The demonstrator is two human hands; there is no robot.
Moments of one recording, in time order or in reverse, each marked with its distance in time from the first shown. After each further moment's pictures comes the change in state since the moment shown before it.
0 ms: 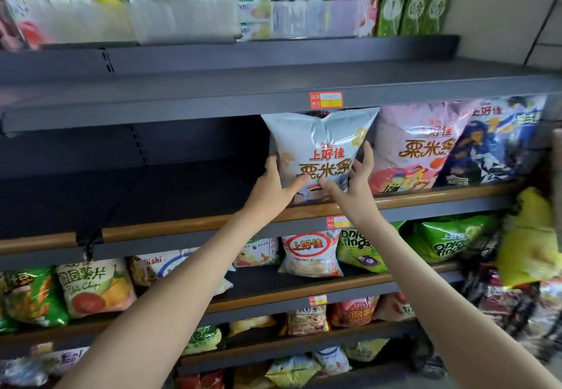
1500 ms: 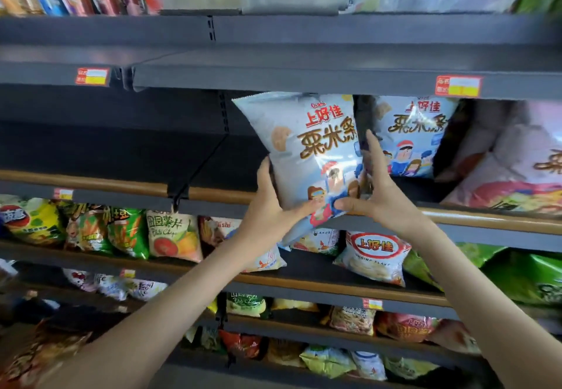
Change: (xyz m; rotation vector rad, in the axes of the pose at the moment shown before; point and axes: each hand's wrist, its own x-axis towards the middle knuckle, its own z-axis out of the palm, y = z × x) left_hand -0.100 -0.044 -0.086 -0.205 0.189 -0.118; right_hand -0.006 -0.059 0.070 0.174 -0.644 0.076
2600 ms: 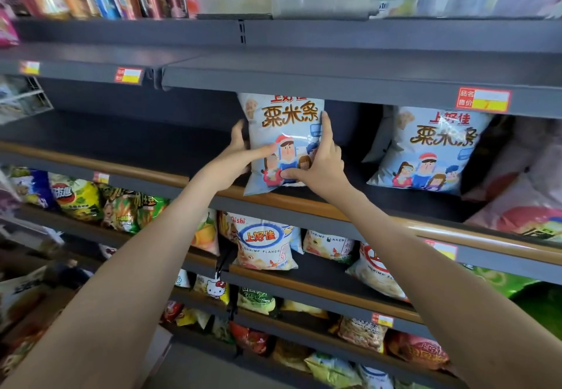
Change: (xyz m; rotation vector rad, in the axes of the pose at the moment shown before) left_hand 0.080 -0.004 -0.087 -0.166 0.049 -0.307; right_hand 0.114 0.016 0.076 -0.347 0.197 -0.063
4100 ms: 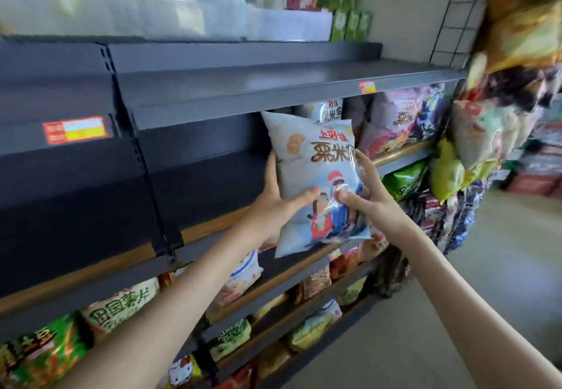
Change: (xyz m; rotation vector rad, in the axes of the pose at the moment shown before) left_hand -0.055 -0.017 -0.020 -0.075 -0.853 0.303; right_hand -0.173 -0.117 0.000 0.220 0.496 0.395
